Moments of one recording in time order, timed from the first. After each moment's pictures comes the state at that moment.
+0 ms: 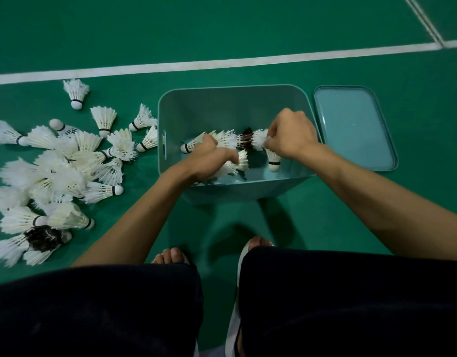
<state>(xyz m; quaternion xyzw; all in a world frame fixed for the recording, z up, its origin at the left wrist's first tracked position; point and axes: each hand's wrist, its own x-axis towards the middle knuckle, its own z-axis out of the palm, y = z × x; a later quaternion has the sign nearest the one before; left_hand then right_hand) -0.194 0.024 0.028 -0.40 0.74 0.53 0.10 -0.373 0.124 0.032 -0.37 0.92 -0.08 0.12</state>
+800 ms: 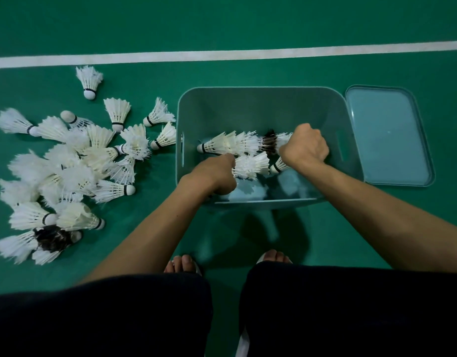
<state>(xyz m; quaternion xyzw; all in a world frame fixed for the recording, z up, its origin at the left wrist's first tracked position) -0.199 -0.006 -0.012 -0.37 0.82 0.35 0.24 -0.366 0.080 -0.014 -0.17 0.97 -0.08 0.16</state>
